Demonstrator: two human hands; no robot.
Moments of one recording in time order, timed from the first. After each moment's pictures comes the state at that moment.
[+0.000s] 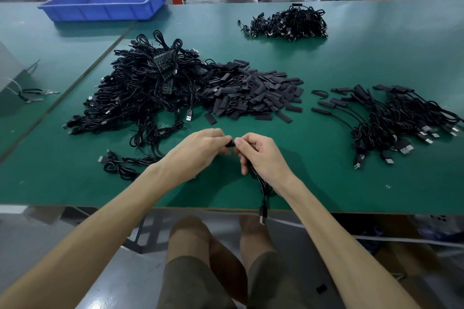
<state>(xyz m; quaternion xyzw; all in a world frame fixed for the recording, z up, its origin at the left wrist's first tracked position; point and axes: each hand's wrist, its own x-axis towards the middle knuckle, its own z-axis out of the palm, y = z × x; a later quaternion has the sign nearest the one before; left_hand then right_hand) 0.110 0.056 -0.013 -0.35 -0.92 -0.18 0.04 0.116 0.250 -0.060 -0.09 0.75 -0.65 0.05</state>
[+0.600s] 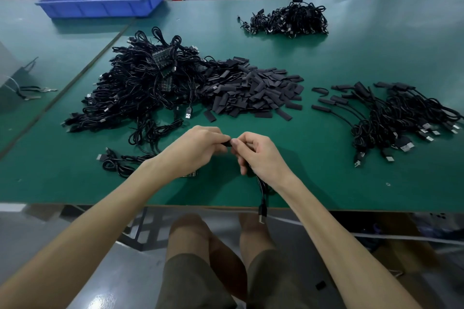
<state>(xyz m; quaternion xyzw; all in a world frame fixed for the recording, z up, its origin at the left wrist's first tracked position) 0.099 0.050 -0.022 -0.32 -0.92 -0.24 0.02 0.117 0.248 -0.064 -0.11 0.79 -0.60 0.06</state>
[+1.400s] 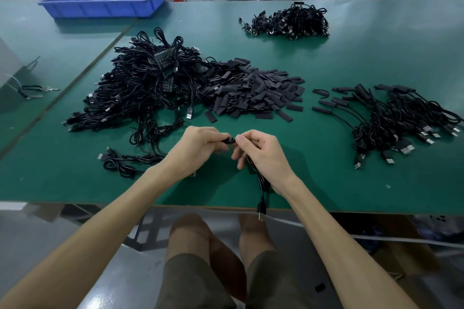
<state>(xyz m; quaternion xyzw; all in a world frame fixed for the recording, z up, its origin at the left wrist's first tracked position) 0.099 0.049 -0.037 -0.24 -0.90 -0.37 0.05 0.119 0.248 -0.059 -0.09 0.74 -0.67 0.04</state>
